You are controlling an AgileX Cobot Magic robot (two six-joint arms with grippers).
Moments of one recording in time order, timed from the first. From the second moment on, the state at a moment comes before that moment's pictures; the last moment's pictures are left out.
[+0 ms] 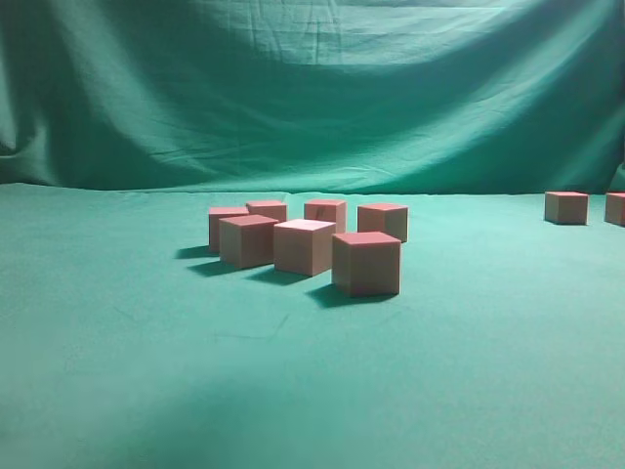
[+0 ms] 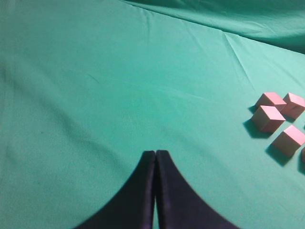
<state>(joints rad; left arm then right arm) -0.01 -0.01 0.02 -0.19 0.36 -0.08 0.83 1.67 -1.54 -0.36 1.23 0.43</state>
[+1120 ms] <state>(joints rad) -0.01 -0.01 0.02 -0.19 0.36 -0.08 -0.05 1.81 -1.41 -0.09 1.18 0.20</state>
